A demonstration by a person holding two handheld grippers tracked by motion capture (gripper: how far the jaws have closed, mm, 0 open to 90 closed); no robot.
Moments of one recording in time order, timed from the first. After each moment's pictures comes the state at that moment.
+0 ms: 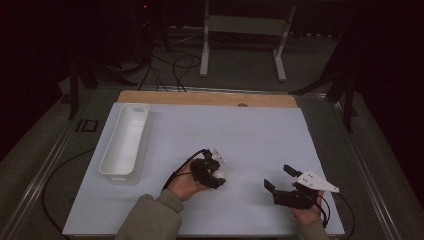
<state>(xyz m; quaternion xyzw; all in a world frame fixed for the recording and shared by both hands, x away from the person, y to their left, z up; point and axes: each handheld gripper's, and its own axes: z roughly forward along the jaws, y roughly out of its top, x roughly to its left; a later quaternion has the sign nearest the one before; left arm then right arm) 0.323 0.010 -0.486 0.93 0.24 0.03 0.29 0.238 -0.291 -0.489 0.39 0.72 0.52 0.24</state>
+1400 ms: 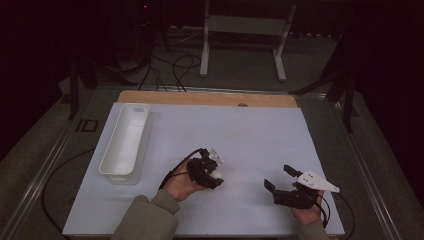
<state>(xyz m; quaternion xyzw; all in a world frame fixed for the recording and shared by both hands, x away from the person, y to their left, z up) 0.317 0.019 -0.472 0.93 0.24 0.03 0.28 0.238 -0.291 -0.489 0.40 0.72 0.52 0.24</state>
